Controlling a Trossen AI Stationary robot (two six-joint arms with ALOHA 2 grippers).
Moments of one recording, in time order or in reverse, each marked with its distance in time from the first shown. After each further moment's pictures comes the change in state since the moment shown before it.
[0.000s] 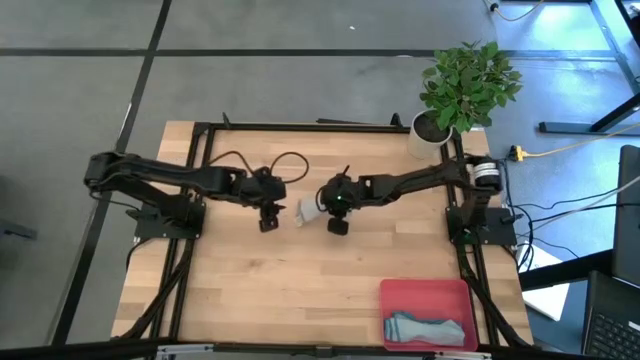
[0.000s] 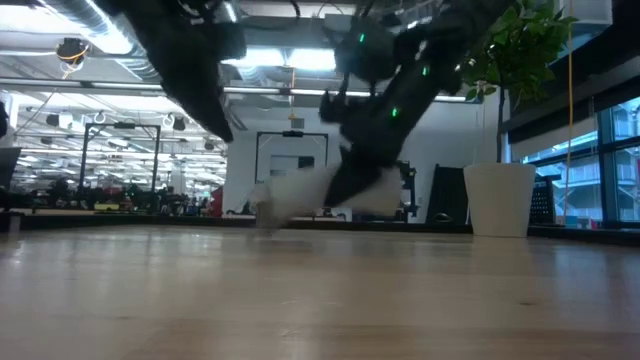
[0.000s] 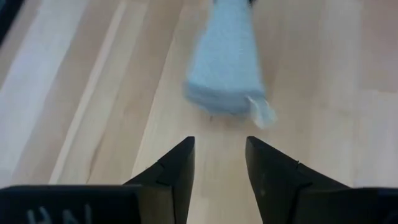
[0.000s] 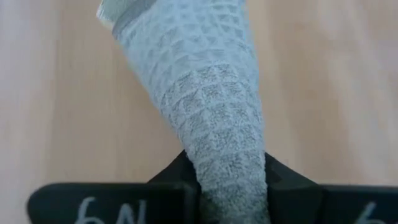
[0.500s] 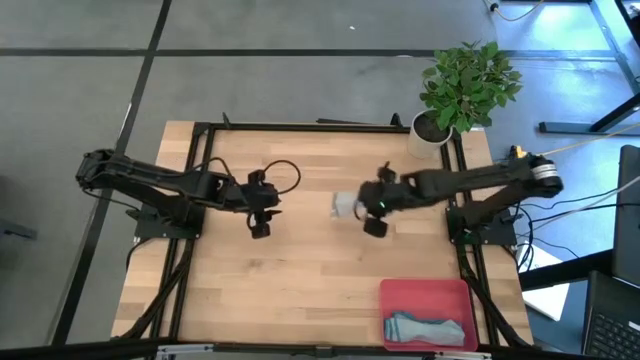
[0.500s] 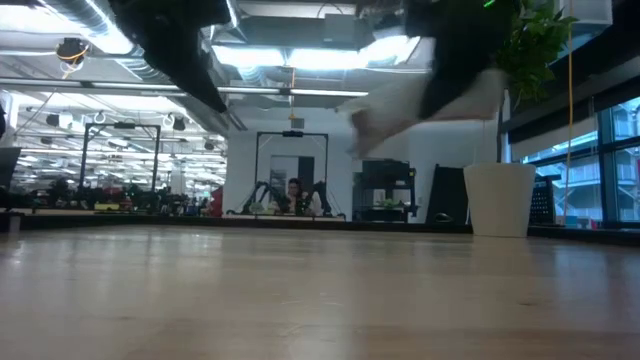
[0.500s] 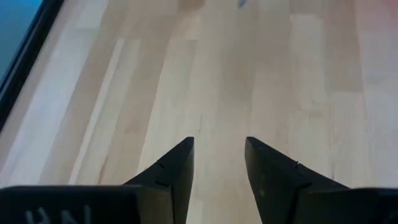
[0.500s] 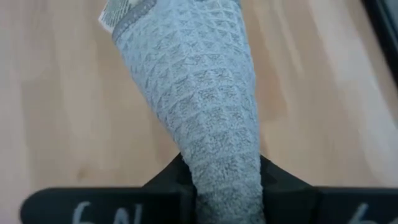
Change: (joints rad) left arm -0.125 -0.102 0.000 -0.020 -0.102 0.015; right arm 0.163 -0.448 0.001 -0.579 0.201 0.220
